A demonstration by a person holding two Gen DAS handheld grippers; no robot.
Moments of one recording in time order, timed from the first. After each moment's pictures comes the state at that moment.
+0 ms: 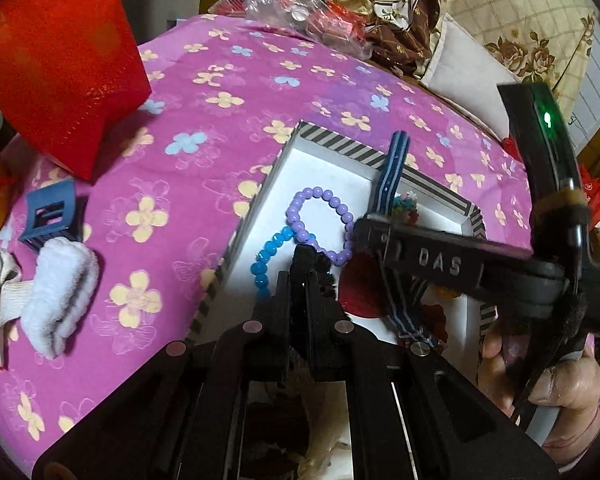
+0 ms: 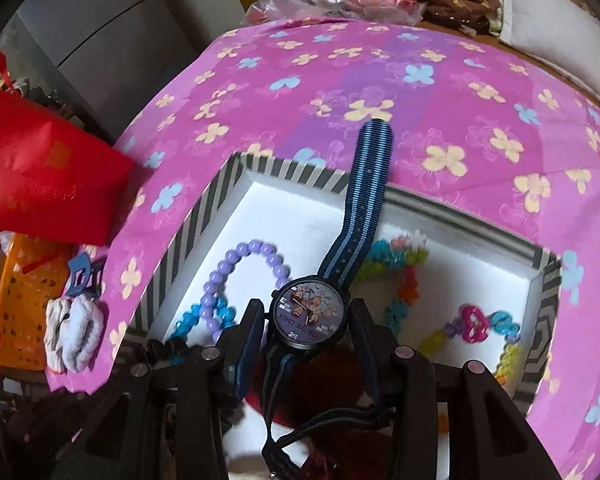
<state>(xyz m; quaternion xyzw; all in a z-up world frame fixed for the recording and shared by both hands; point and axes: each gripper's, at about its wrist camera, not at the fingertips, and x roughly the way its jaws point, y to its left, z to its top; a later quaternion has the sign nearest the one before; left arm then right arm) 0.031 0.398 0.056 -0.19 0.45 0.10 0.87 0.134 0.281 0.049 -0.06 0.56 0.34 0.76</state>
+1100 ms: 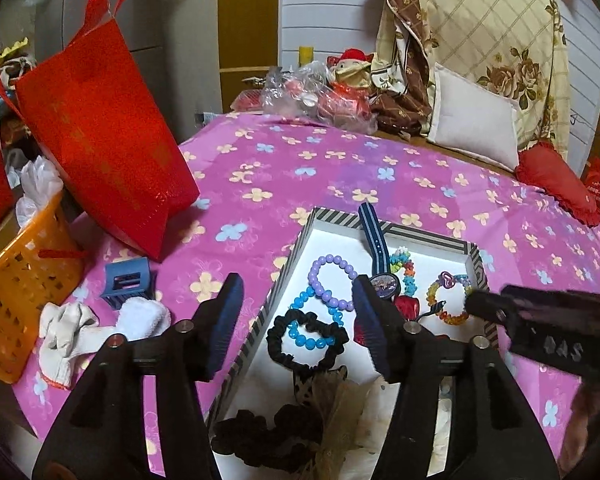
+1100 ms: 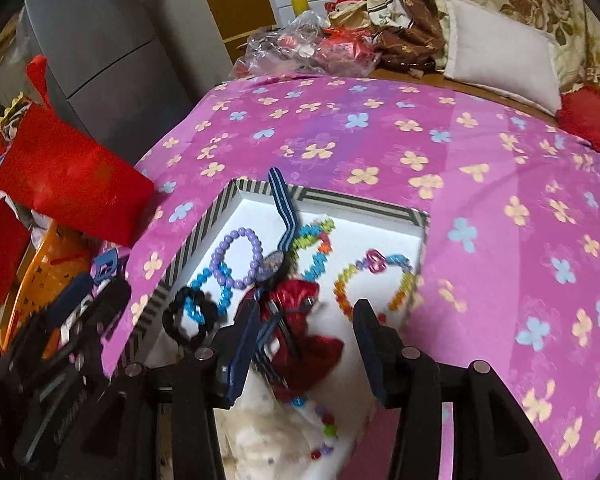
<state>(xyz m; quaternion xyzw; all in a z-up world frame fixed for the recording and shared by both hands) -0.012 0.364 0.103 -0.08 0.32 0.18 0.93 0.064 0.189 0.118 -0.04 0.48 0.29 0.82</state>
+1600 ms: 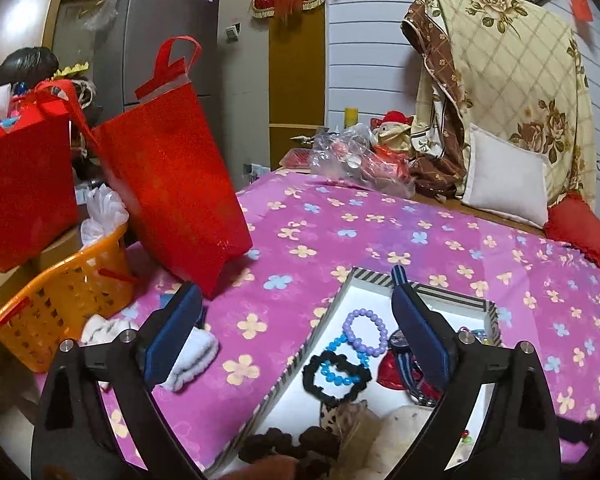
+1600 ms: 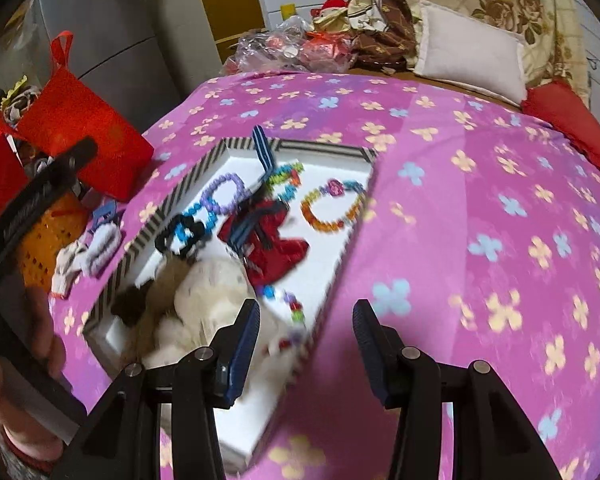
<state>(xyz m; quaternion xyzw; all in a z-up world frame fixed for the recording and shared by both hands) -0.048 0.358 0.128 -0.07 0.22 0.28 0.93 -0.022 0.130 0.109 -0.05 0.47 0.26 0.84</state>
